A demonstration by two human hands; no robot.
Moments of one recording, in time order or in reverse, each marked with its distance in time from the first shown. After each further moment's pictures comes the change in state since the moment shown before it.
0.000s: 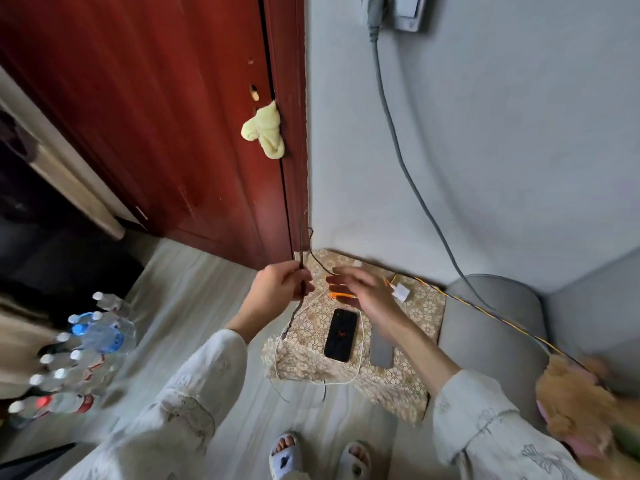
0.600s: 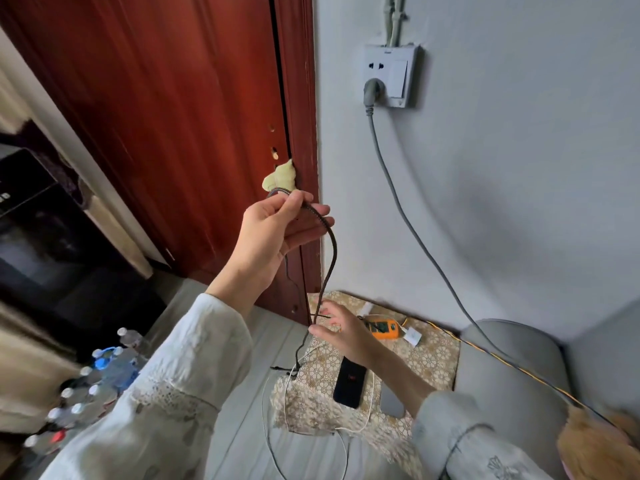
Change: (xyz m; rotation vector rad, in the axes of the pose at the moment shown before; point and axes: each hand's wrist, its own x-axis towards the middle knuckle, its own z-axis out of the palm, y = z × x) left_hand -0.023 0.159 -0.042 -0.741 0.092 0.234; right_hand -0.002 -0.005 0.017 -0.503 -0.193 -0.246
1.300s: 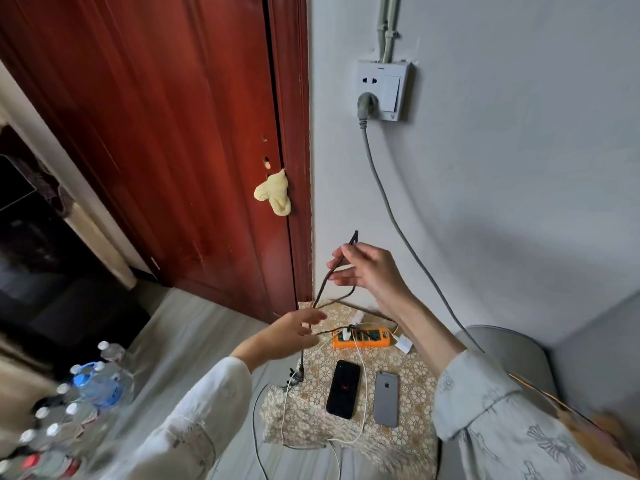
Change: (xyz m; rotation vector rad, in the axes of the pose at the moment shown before) left_hand -0.010 -0.123 -0.064 0.952 -0.489 -0.422; right_hand 0.019 -0.074 -0.078 0.506 0.289 -0.083
